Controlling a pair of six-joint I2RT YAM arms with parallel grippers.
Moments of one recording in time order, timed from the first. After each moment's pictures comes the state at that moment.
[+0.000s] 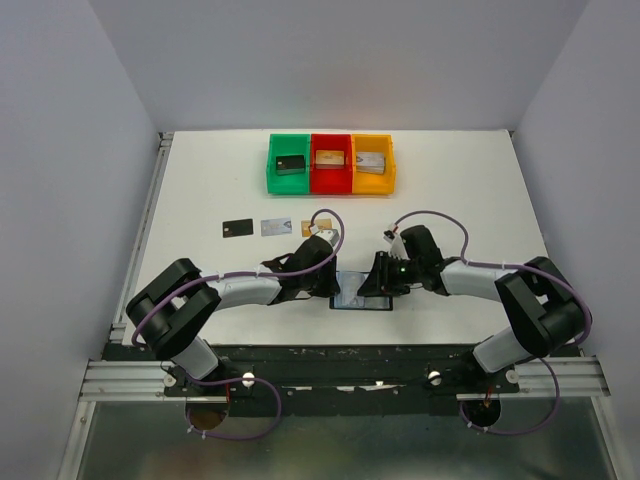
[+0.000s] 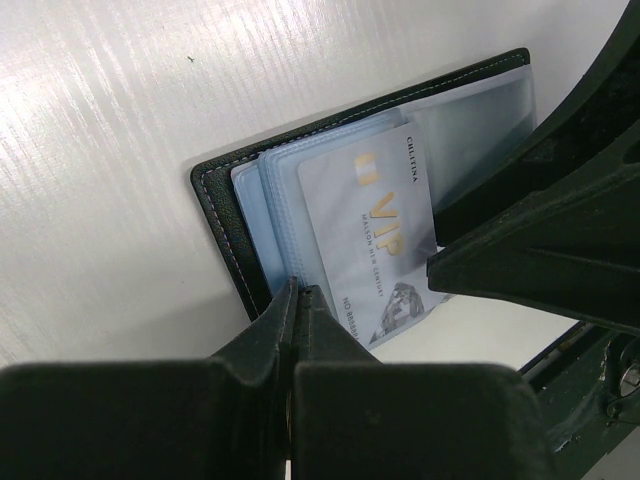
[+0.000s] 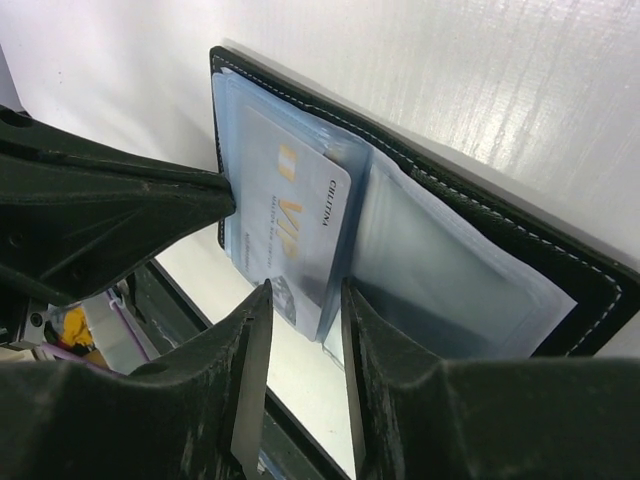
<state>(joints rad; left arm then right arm) -0.86 1.57 0.70 0.07 0.06 -0.68 0.49 1.52 0.55 0.09 -0.57 0.62</state>
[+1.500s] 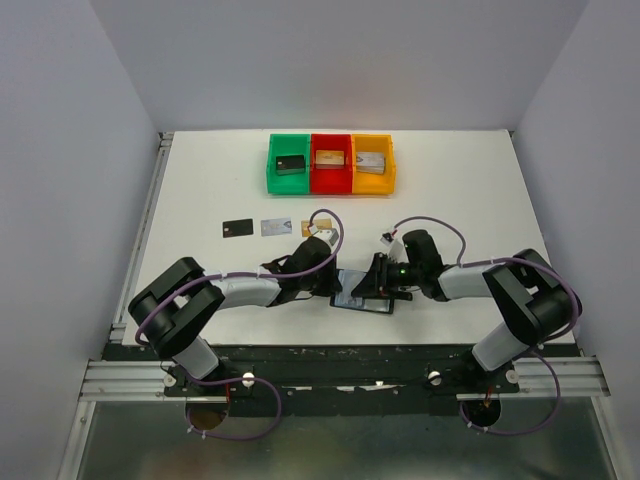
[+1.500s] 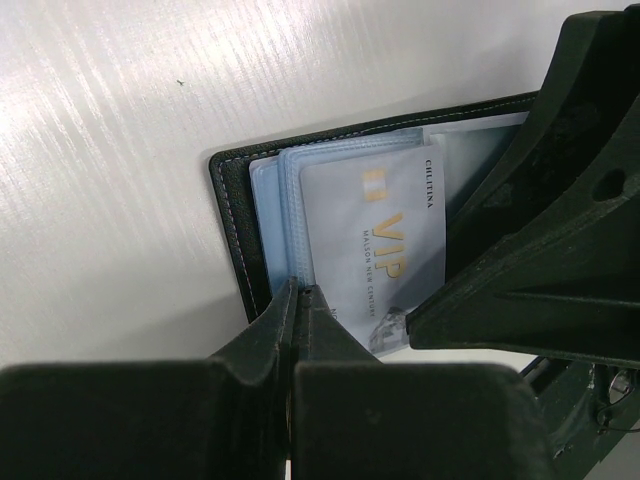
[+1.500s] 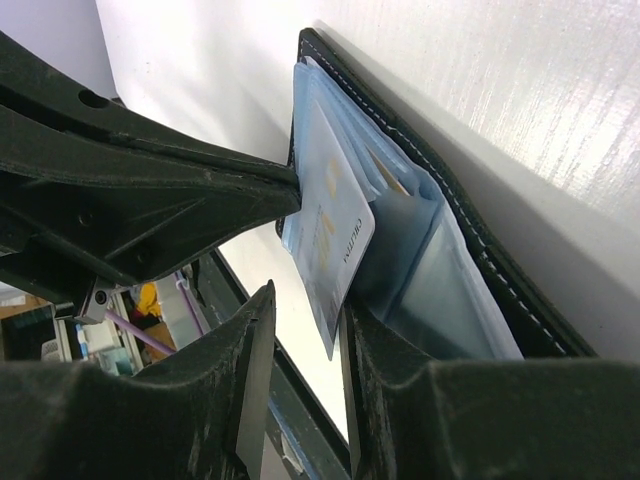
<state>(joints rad) -0.85 1.59 0.67 0.17 0.08 -0.69 0.49 1.59 0.47 0.38 -0.72 0.77</state>
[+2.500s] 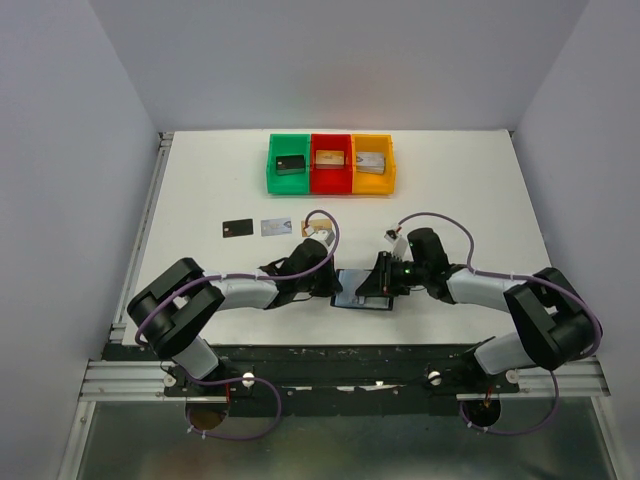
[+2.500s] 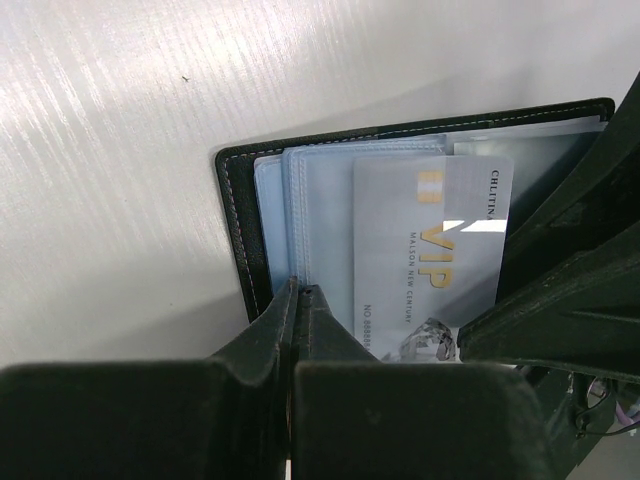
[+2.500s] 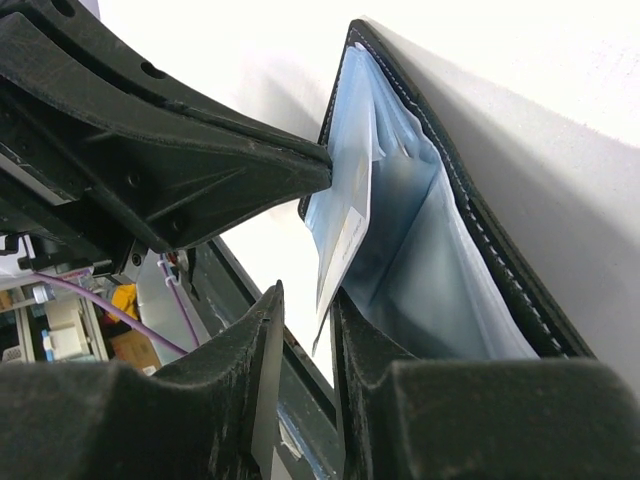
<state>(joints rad) -0.84 1.58 0.64 0.23 0.08 -0.73 0.49 1.45 0.47 0.25 -0.69 0.72</state>
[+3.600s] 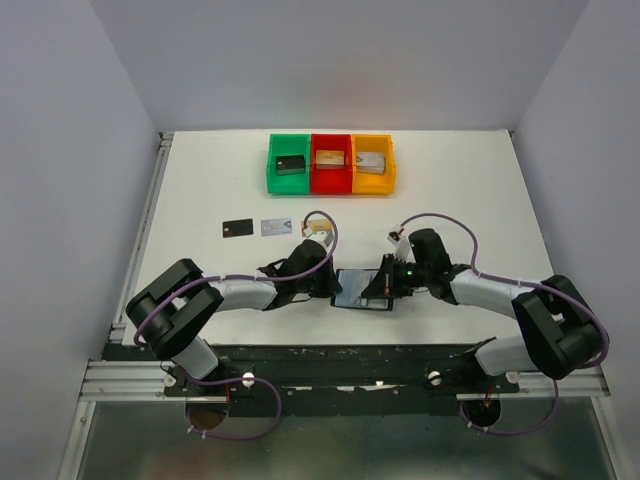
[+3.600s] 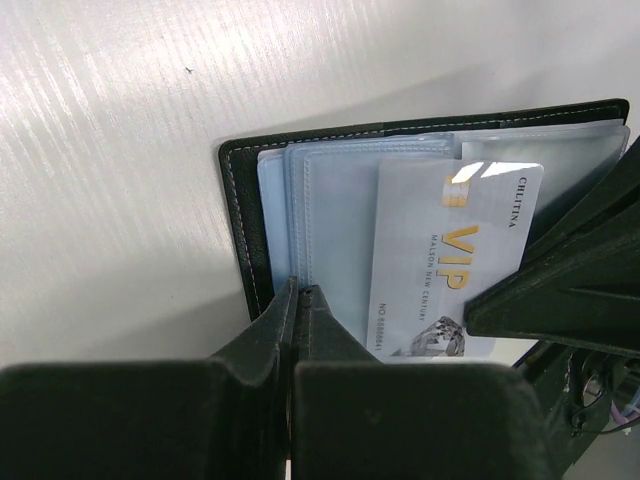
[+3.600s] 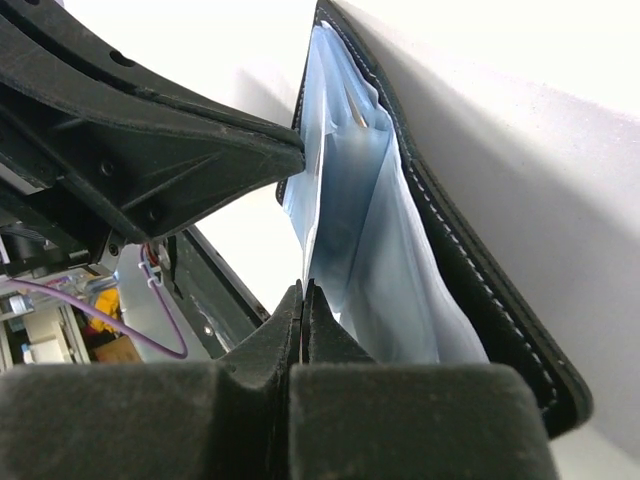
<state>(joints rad) -0.84 1.57 0.62 0.24 0.08 -0.75 0.49 1.39 0.47 0.14 -0.64 0.68</state>
